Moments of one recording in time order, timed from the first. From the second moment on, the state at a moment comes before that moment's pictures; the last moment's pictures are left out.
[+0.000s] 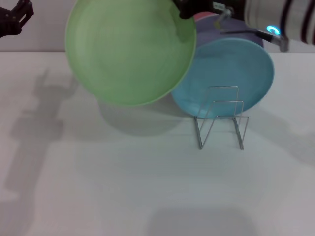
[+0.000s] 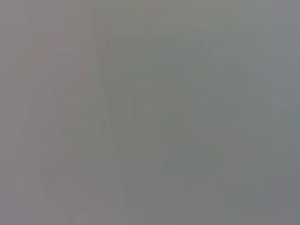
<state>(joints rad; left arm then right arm) 0.00 -2.06 1.74 1.54 -0.79 0.10 0.66 0.42 2.08 1.58 1.58 -2.03 0.68 -0.98</state>
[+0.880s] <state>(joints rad) -0.07 -2.06 1.92 0.92 -0.61 0.93 0.08 0.09 2.08 1.57 1.58 -1.28 0.65 -1.96</state>
